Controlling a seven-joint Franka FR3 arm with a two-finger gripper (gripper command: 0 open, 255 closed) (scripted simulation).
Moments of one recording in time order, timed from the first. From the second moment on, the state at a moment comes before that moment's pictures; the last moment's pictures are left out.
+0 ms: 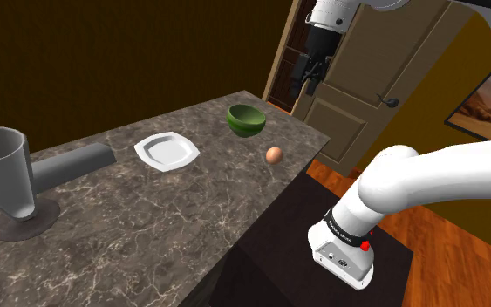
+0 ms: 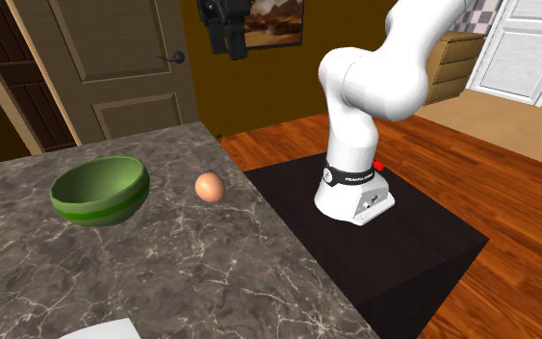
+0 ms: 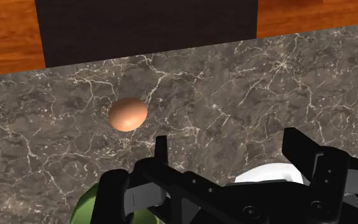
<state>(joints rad) -0.01 -0.77 0.03 -2.39 0.11 1.53 -0.02</state>
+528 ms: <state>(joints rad) -0.10 -0.79 -0.01 -2.60 0.14 1.77 0.08</state>
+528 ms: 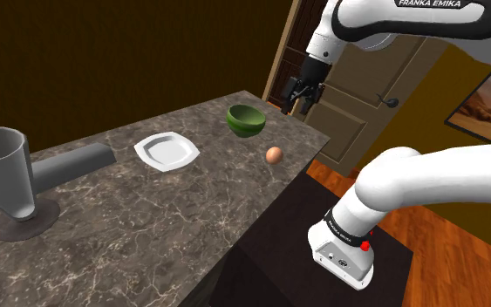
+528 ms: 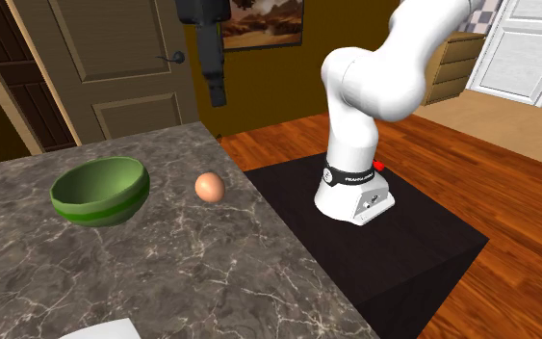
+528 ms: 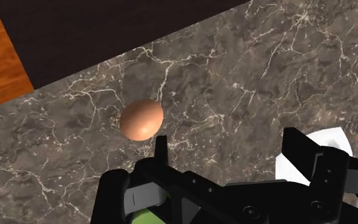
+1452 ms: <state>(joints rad) -0.23 -0.57 -0.10 -2.96 0.33 2.48 0.23</state>
